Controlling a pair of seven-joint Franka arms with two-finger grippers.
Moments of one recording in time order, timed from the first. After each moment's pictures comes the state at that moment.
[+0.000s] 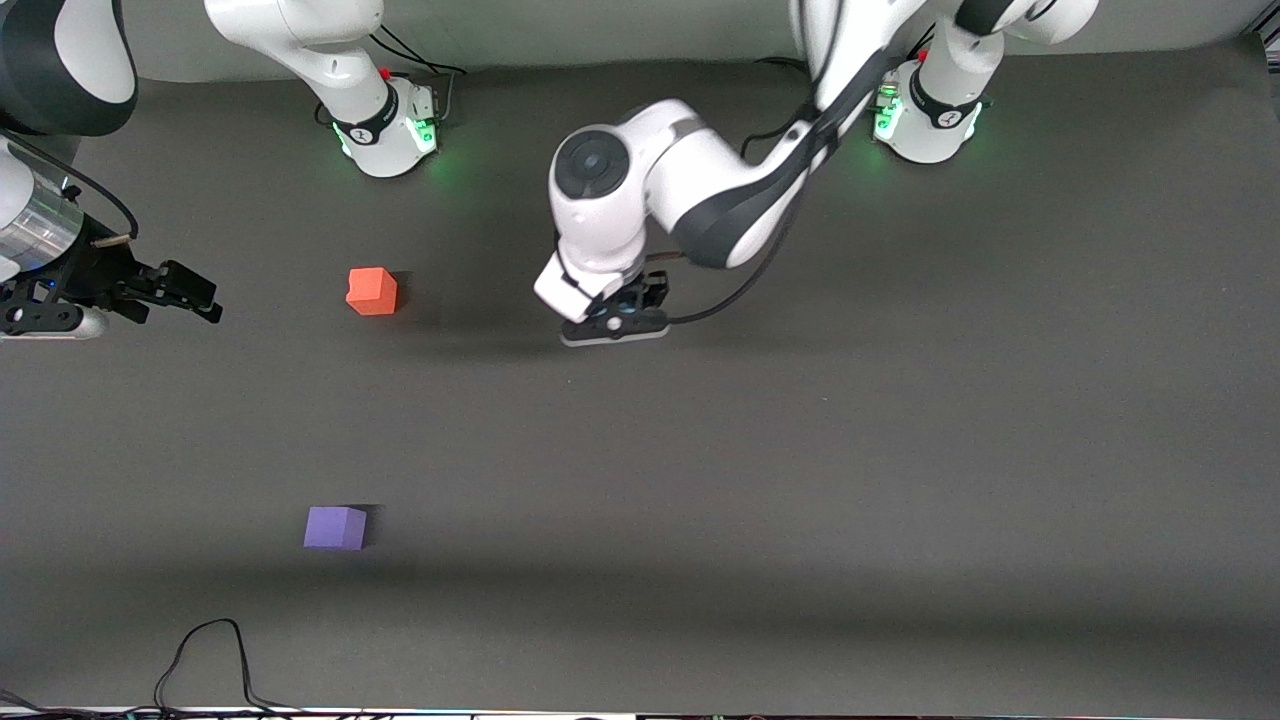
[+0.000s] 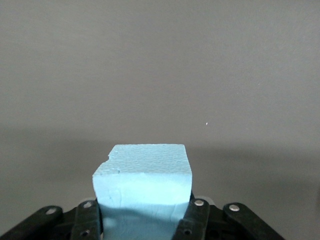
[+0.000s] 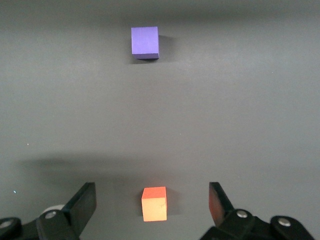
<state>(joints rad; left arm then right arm) -0.75 0.75 -0.19 -1.18 0.09 1.92 -1.03 0.04 -0.12 -0.09 -1.93 0.01 1.86 0.01</state>
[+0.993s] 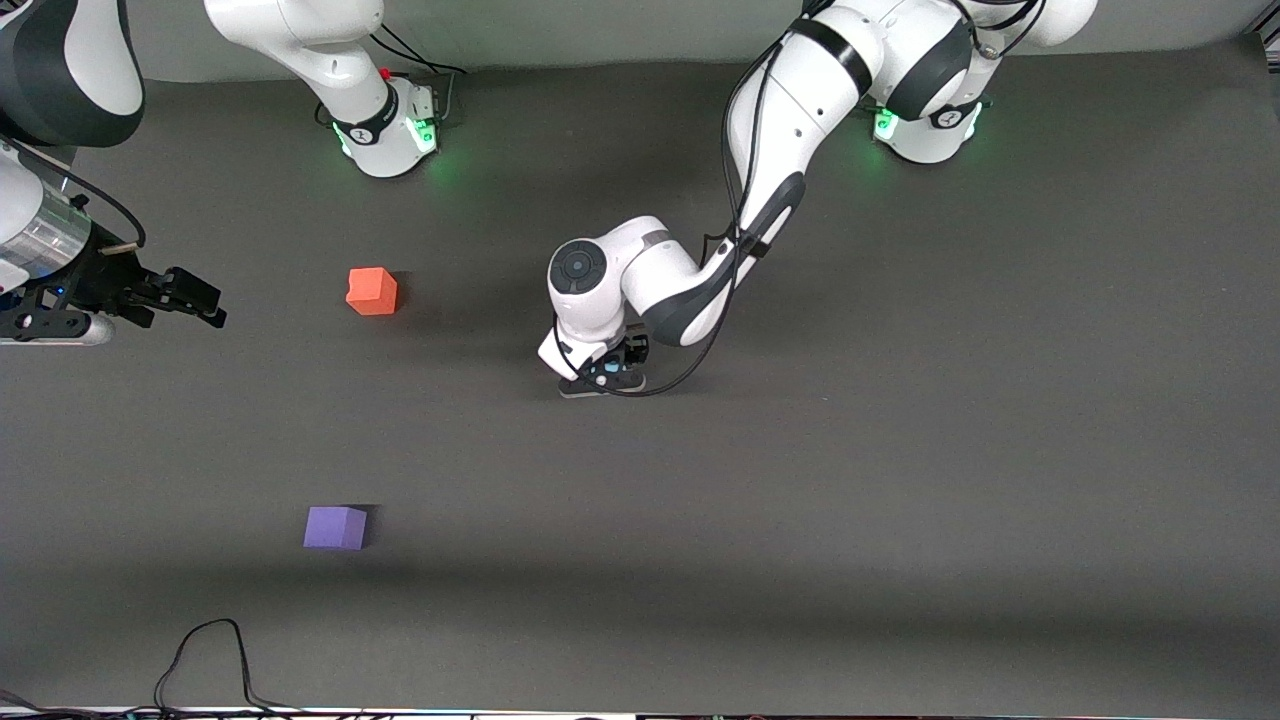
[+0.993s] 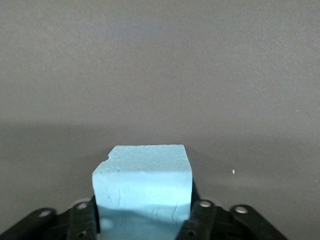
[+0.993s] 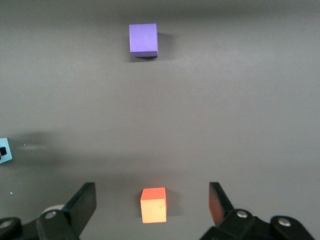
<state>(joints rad) -0.79 1.00 -0.16 -1.14 0.17 2.14 -1.07 0.04 -0.11 -0.09 -1.95 0.01 1.87 0.01</state>
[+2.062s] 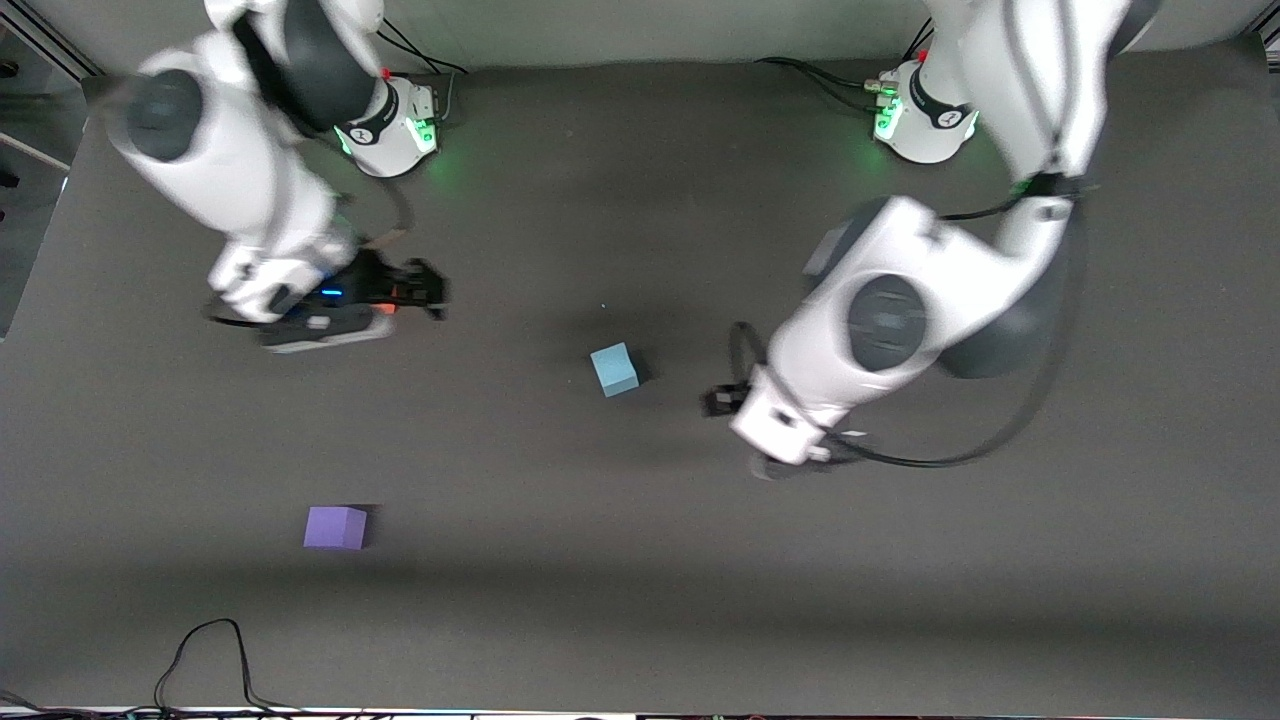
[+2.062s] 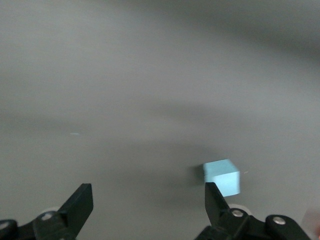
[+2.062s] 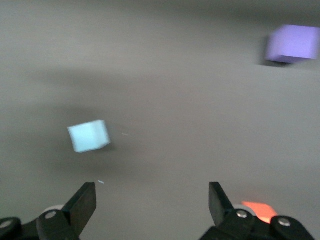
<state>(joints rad) -0.19 0.62 -0.37 -1.11 0.01 1.65 -0.71 0.05 0.10 0.43 -1.81 0.02 1.97 0.35</state>
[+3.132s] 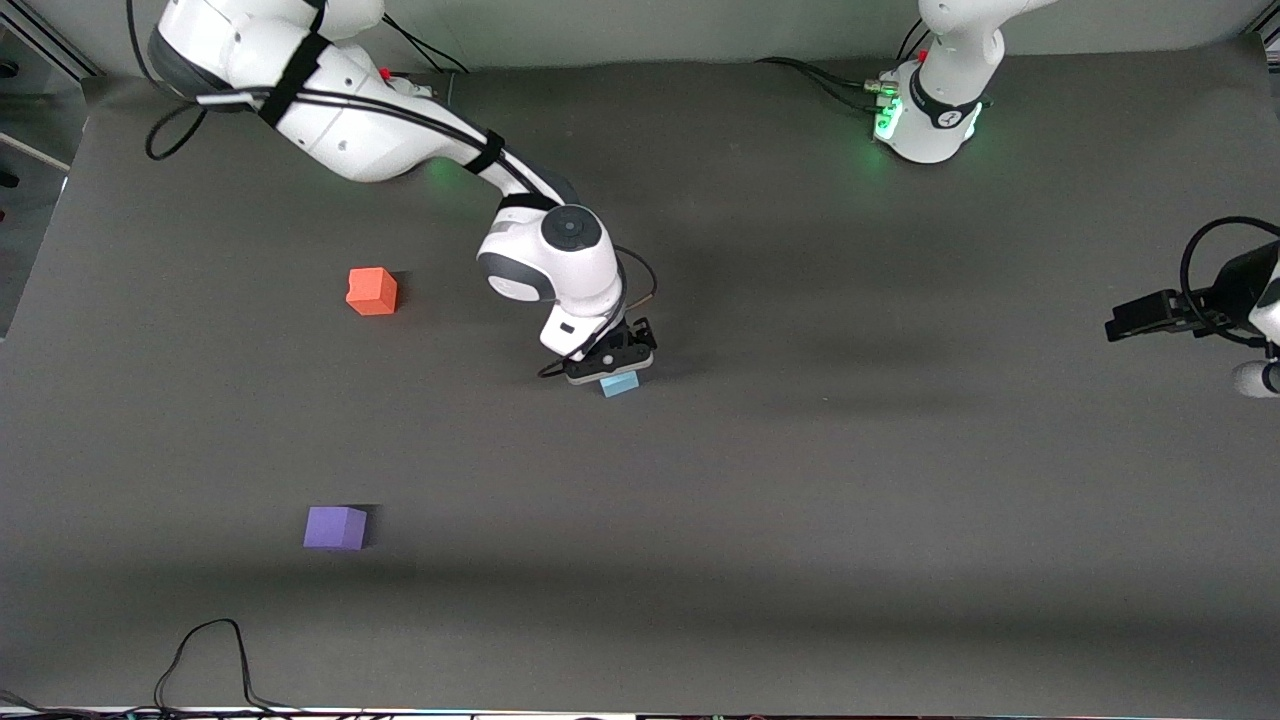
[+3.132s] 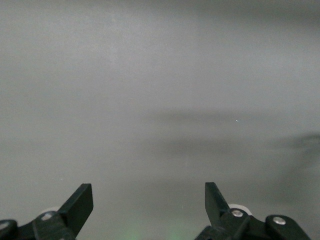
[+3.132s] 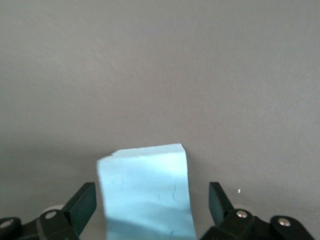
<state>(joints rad) 0.37 0.17 -0.37 -1.48 0.02 1.52 -0.05 0.18 0.76 0.61 -1.85 -0.87 2.49 1.11</state>
